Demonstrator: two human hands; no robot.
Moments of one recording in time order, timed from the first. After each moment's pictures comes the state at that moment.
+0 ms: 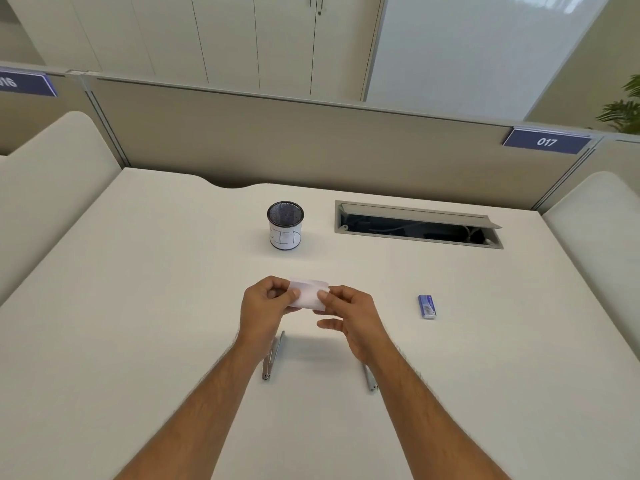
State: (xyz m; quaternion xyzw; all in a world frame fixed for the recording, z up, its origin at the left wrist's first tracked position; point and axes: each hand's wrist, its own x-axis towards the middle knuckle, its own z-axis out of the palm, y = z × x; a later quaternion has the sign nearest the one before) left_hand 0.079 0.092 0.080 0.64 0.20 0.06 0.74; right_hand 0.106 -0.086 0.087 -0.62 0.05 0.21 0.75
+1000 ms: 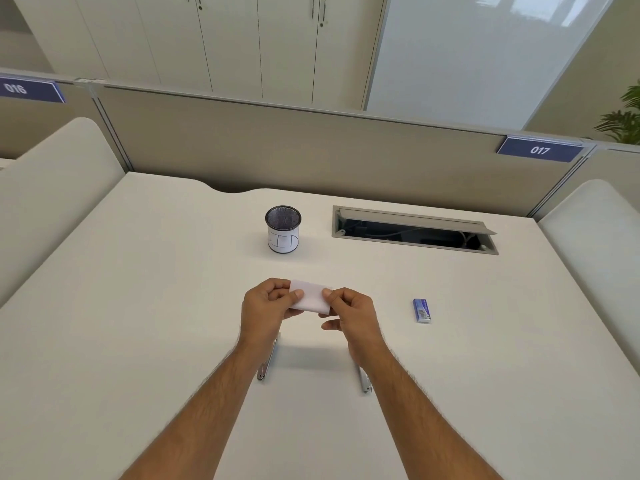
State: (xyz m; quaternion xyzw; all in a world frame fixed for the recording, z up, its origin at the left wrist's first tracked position) left_hand 0.075 0.079 0.082 0.62 0.19 0.07 0.76; right_hand 0.101 -0.092 0.092 -0.69 0.05 0.15 0.71
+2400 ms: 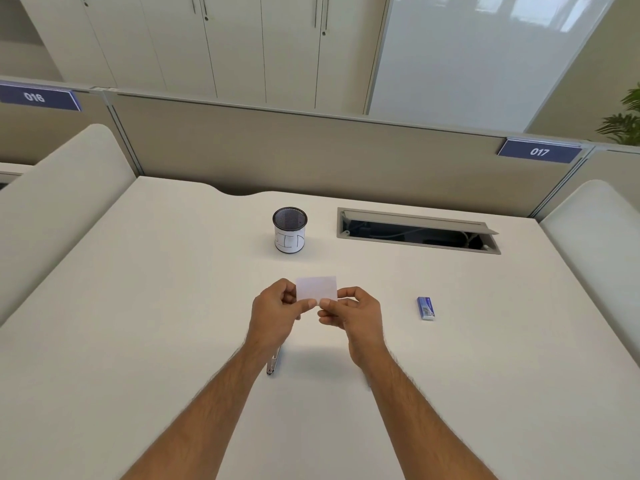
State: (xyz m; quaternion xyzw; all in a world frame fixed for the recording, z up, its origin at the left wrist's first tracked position) left_hand 0.058 0.081 0.093 0.79 0.16 0.05 0.59; right_hand 0.084 -0.084 0.095 -0.64 0.10 0.11 0.76
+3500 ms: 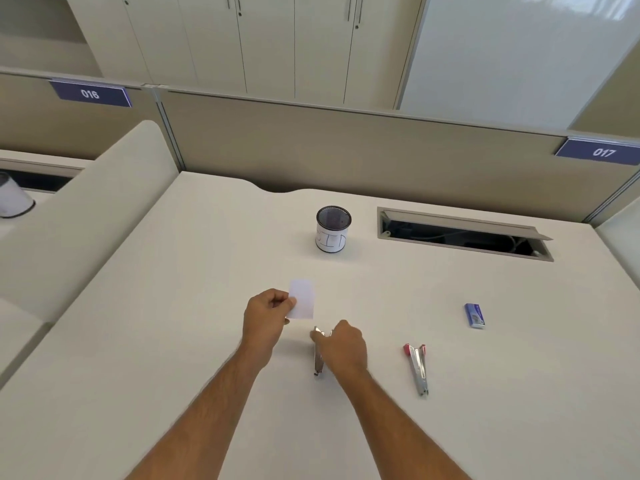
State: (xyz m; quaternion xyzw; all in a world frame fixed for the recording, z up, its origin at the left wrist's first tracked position) left_hand 0.042 0.176 0.062 0.70 0.27 0.08 0.65; right_hand 0.059 0.023 0.037 -0.93 0.08 0.20 0.31
